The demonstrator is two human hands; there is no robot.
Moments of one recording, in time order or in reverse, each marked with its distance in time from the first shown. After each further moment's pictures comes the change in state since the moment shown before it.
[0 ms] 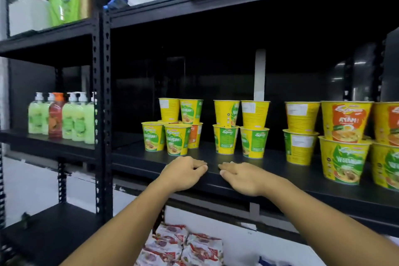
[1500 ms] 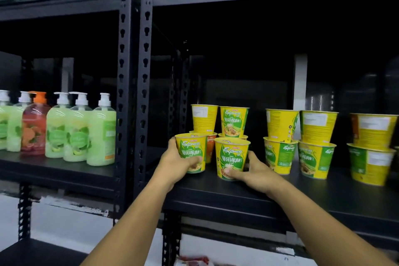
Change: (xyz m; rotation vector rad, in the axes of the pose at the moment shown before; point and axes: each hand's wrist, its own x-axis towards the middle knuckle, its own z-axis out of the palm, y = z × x) left_hand 0.095 -0.215 -0.085 -0.874 0.236 -0.040; right_hand 0.190 -0.103 0.039 0.734 0.371 0.320
